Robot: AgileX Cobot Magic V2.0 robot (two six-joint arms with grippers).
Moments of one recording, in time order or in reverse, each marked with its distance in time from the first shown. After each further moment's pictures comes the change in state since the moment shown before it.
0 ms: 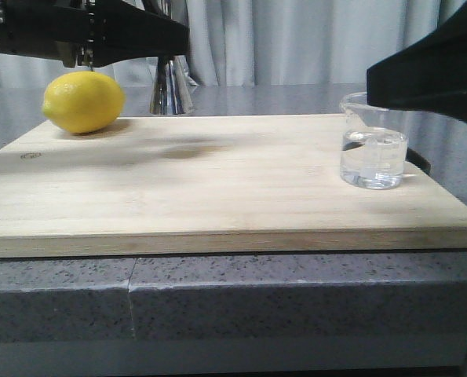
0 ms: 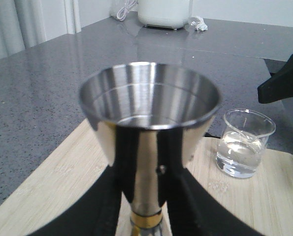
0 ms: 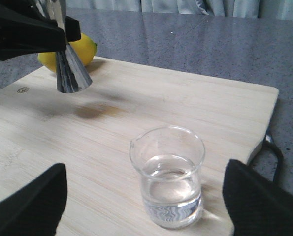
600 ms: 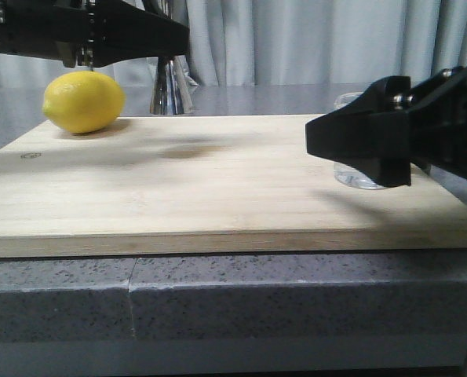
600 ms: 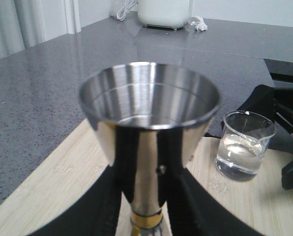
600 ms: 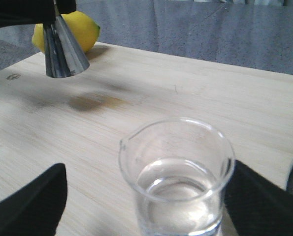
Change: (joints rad) left arm 0.000 0.000 0.000 0.000 0.000 0.000; right arm -0.010 0.357 0.004 0.021 -0.371 -0.071
